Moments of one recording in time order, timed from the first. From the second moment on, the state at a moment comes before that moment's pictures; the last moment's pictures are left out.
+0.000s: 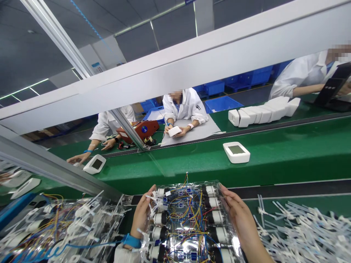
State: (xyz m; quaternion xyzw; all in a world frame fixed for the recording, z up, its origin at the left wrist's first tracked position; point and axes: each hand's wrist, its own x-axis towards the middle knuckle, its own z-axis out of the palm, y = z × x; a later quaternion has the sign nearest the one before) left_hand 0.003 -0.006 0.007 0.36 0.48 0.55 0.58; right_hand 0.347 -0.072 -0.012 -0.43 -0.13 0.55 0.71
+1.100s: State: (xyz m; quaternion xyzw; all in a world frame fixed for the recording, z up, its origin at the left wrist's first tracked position) left_hand 0.004 -0.007 0.014 0.36 0.50 0.55 0.57; right_hand 0.345 -0.073 -0.005 -0.43 -0.13 0.55 0.71
